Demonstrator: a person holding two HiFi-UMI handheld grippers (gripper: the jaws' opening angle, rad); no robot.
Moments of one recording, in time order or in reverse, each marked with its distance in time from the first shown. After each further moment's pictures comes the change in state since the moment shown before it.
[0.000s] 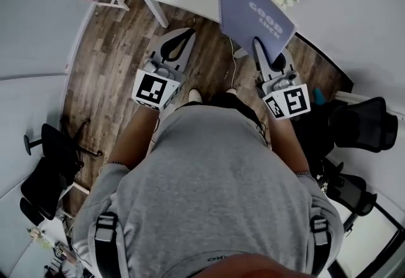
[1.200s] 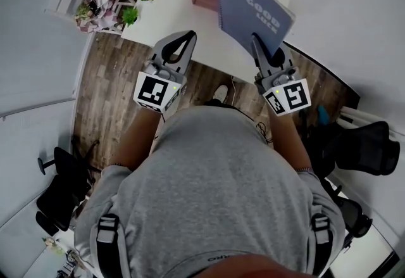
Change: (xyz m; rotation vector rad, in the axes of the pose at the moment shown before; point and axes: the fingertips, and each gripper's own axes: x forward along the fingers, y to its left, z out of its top) left arm 0.215 0.061 -0.002 0.057 0.042 -0.032; right arm 0.105 -0.201 0.005 0.045 -0.060 -0.007
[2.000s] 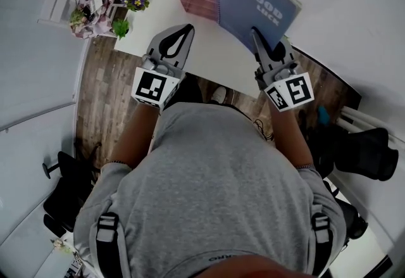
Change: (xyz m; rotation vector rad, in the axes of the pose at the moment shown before) left arm 0.077 0.025 -0.013 0.038 0.002 -0.007; right arm 0.031 -0.070 -0.012 0.046 -0.002 0.006
